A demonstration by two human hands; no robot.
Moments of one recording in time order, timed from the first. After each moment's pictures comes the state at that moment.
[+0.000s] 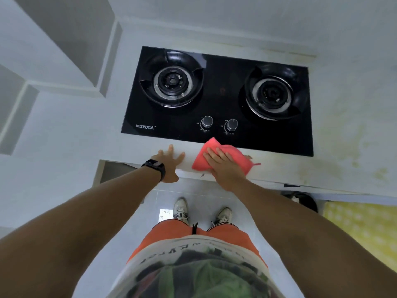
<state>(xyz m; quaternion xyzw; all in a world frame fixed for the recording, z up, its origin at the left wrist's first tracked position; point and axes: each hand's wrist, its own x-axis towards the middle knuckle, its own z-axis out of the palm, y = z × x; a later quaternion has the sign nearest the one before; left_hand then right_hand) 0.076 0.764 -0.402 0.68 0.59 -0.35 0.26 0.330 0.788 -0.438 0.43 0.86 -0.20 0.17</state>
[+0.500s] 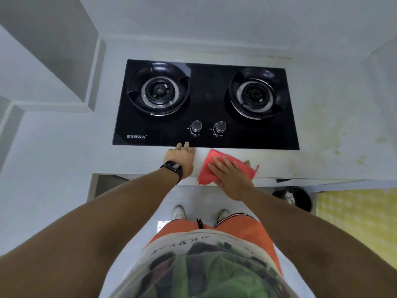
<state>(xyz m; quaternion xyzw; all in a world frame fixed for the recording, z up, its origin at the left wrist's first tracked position) 0.139 0.795 -0.373 0.72 0.60 -0.26 0.21 0.369 0.762 -0.428 0.44 0.86 -0.20 0.18</state>
